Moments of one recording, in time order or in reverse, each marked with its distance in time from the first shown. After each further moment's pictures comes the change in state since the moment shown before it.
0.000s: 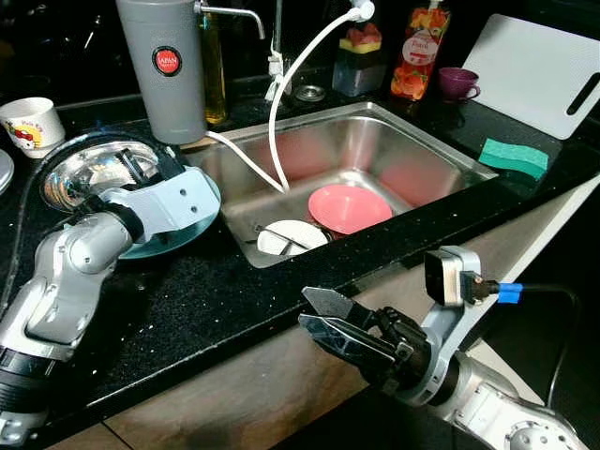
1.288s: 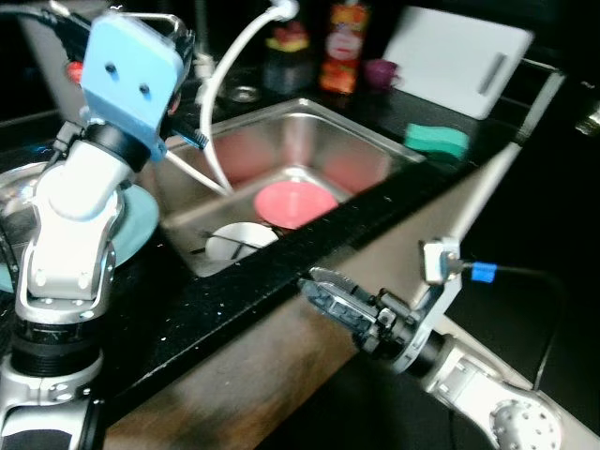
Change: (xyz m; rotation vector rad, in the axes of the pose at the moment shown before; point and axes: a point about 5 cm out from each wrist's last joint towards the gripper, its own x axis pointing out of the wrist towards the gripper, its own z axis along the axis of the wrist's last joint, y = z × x) left arm -0.009 0.069 0.082 -0.405 -0.473 0.364; right arm 0.001 -0.027 0.000 0.031 -0.071 -0.218
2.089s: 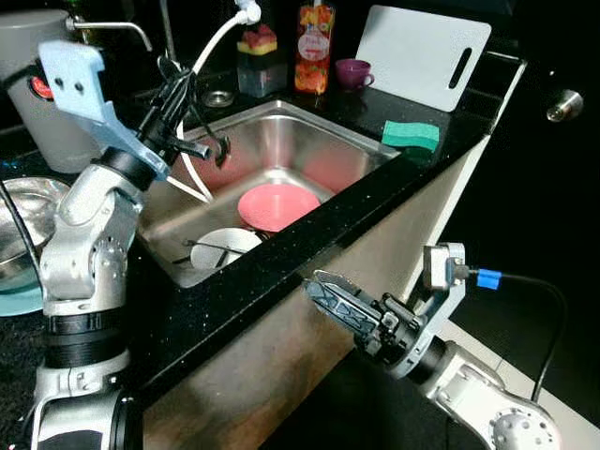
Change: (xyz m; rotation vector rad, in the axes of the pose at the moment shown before) left arm -0.009 -0.007 -0.073 -0.729 0.127 0.063; right arm 0.000 -0.001 0.001 0.002 -0.002 -0.006
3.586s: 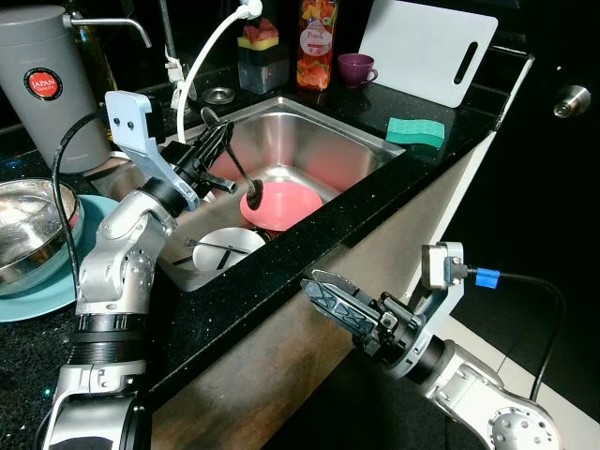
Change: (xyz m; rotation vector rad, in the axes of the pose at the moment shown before) left arm 0.001 -0.018 -0.036 -0.088 0.089 -0.146; right arm 0.001 0.001 -0.001 0.001 0.004 0.007
